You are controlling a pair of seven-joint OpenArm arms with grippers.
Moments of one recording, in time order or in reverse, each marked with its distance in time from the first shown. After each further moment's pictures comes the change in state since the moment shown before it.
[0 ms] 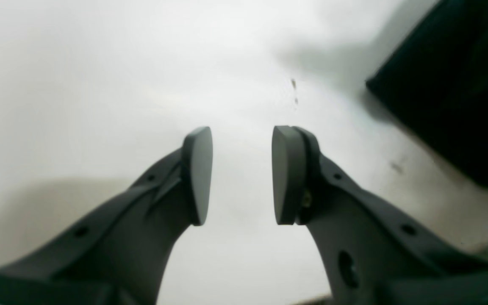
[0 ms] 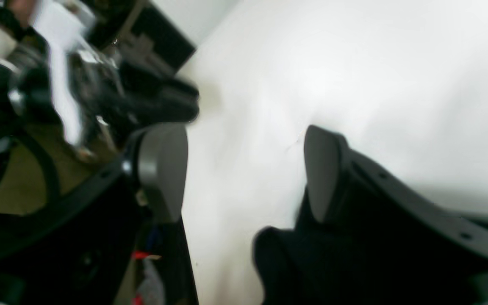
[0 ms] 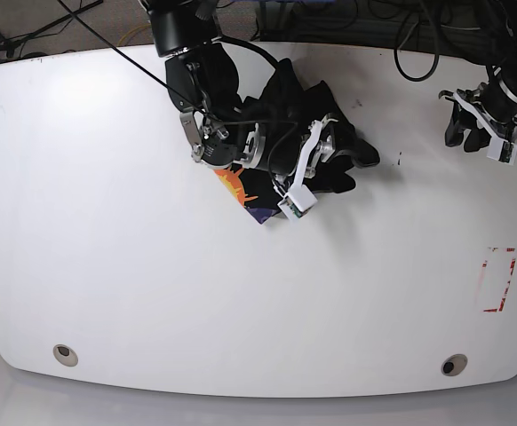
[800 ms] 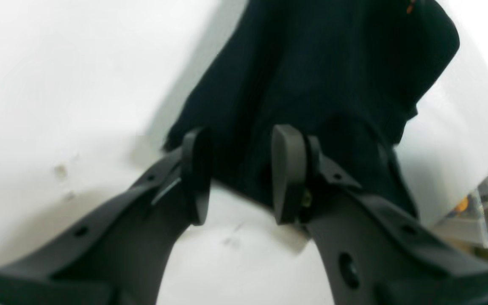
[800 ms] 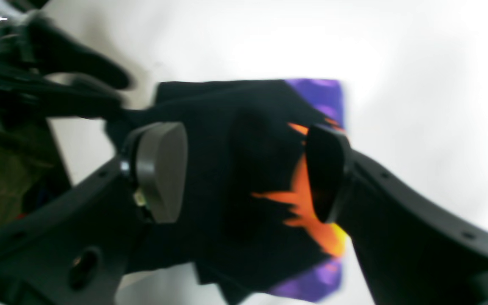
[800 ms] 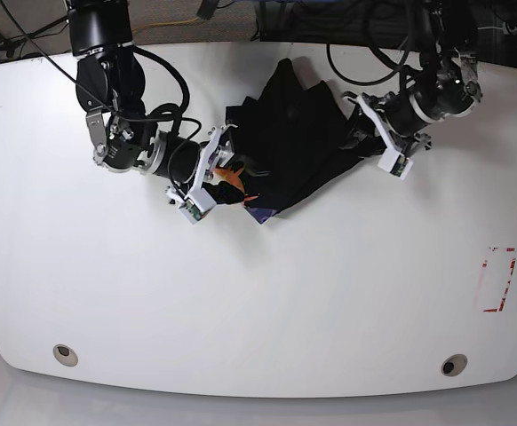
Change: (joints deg) left arm -4.9 9.0 25.8 -0.2 6.3 7.3 -0.5; right arm -1.6 20.8 8.1 6.4 0.7 0.6 0.0
